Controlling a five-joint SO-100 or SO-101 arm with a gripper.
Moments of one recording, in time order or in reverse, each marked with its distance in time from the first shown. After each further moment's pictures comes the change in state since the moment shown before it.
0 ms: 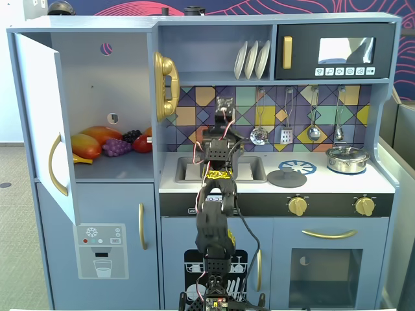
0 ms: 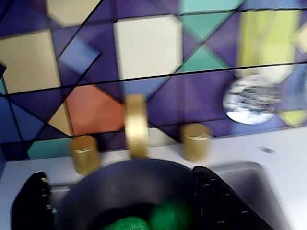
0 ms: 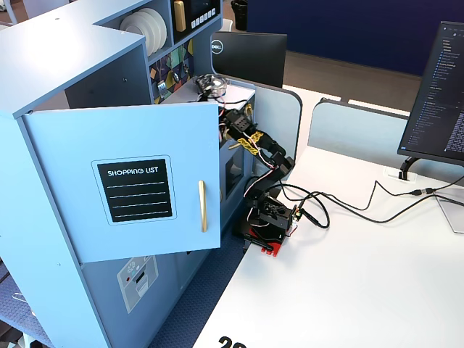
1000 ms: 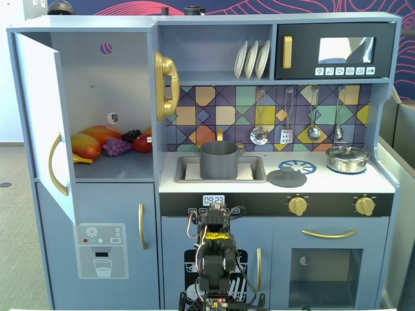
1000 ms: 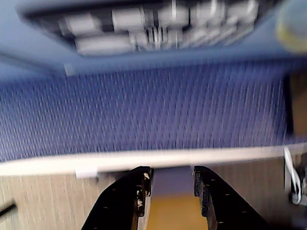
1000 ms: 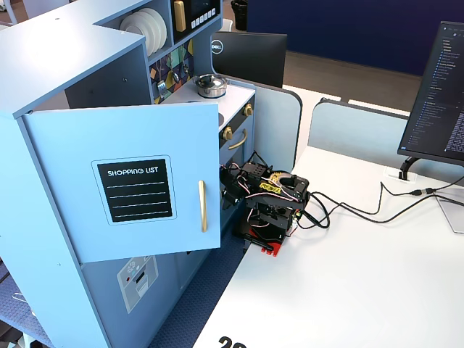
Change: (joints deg) arm -6.6 43.2 77.8 28.7 0.0
